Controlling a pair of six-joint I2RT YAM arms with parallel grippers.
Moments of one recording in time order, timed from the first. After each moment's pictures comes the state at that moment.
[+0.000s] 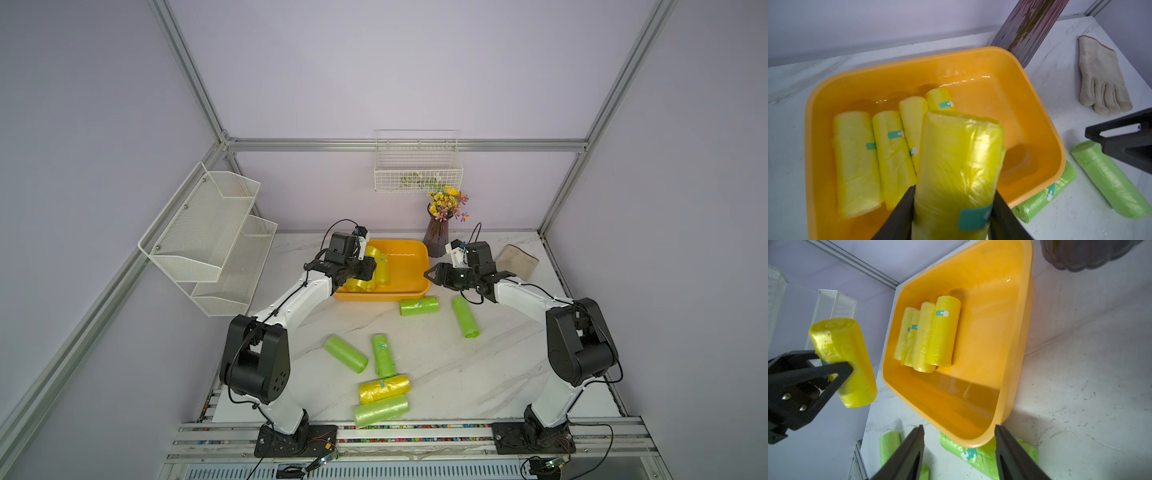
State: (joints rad) left arm -0.31 1.71 1.37 -0.35 0.13 -0.12; right arm 0.30 1.75 1.16 -0.06 -0.53 0.55
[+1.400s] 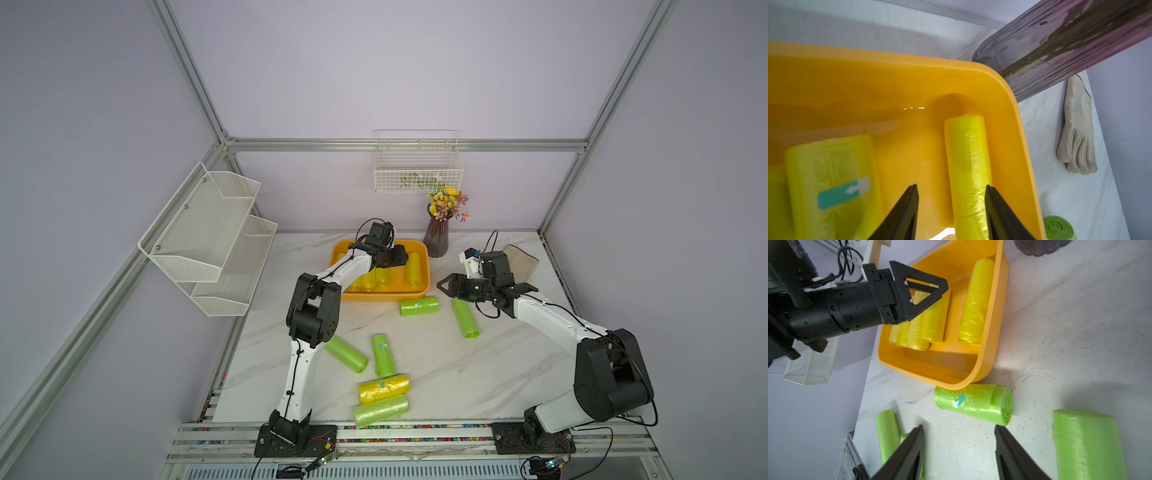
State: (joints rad) left arm -0.40 2.28 1.88 -0.39 0.23 -0.46; right arm 0.28 1.51 0.99 -0.18 -0.48 0.50
